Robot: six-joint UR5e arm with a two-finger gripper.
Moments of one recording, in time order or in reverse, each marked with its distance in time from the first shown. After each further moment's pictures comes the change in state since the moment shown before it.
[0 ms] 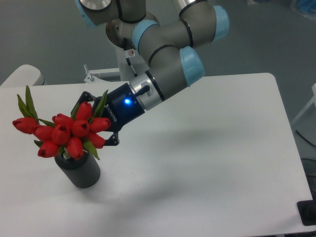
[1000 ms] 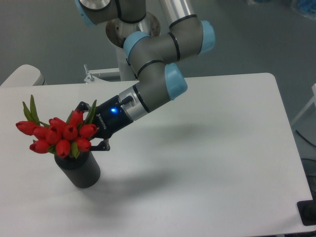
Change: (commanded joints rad) arm -0.061 -0.012 -0.143 0.000 0.110 0.330
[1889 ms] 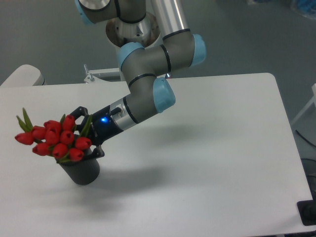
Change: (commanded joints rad) arm -0.049 -0.049 -0.081 -0.003 0.066 0.224
